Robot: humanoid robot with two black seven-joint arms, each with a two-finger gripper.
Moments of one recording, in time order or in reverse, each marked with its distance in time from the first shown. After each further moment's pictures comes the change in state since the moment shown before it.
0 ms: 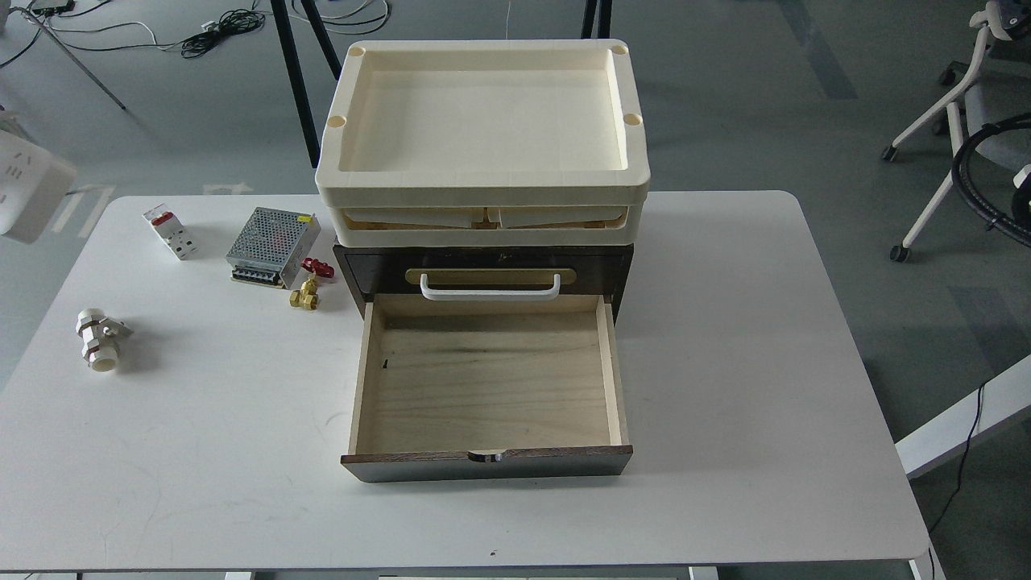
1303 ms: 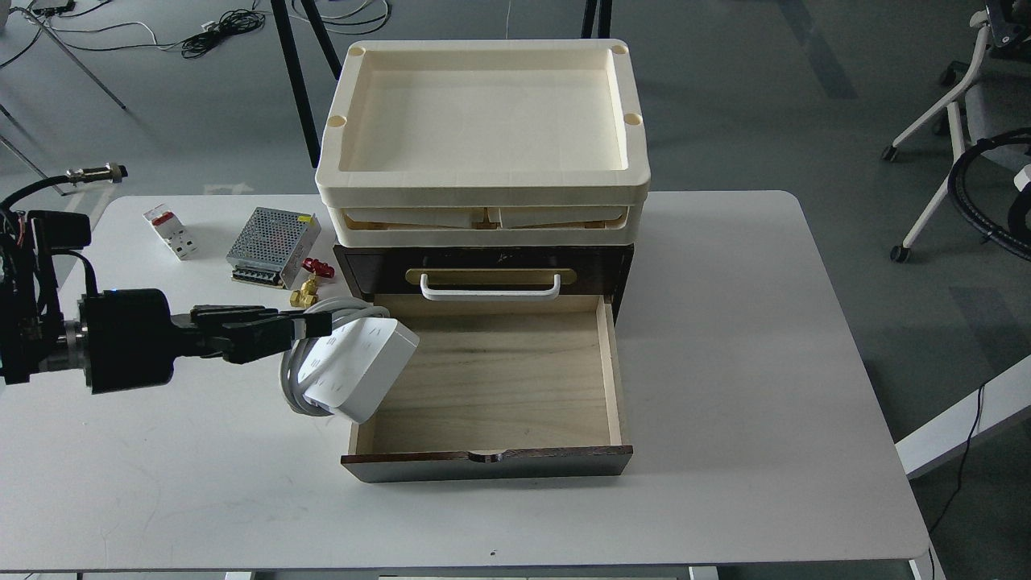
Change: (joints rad) left arm 0.123 -0.244 -0.036 -0.524 -0.510 -0.392 0.000; right arm -0.023 0.003 -0.003 -0.003 0.000 0.000 -0.002
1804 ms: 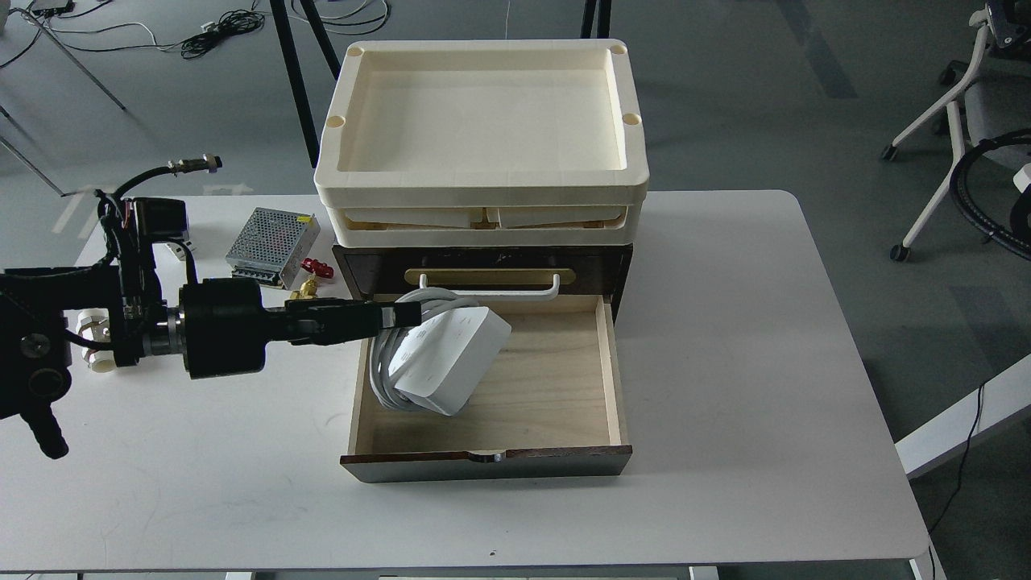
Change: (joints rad) left arm 0.012 -0.208 -0.038 0.056 -0.152 0.005 0.000; right arm 0.000 -0.003 0.001 -0.006 -0.001 0.000 0.000
